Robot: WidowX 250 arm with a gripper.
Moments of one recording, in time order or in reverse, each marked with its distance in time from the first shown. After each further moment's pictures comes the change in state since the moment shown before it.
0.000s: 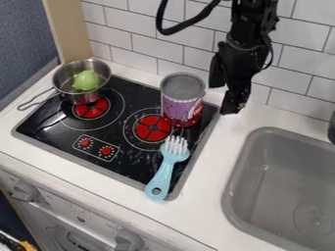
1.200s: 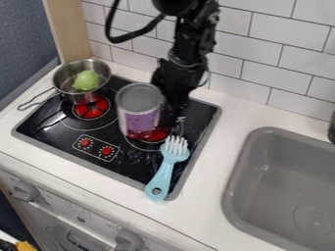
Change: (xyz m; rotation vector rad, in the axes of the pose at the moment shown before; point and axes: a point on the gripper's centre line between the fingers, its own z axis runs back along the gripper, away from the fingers) arm -0.100 0.015 -0.026 -0.012 0.242 0.124
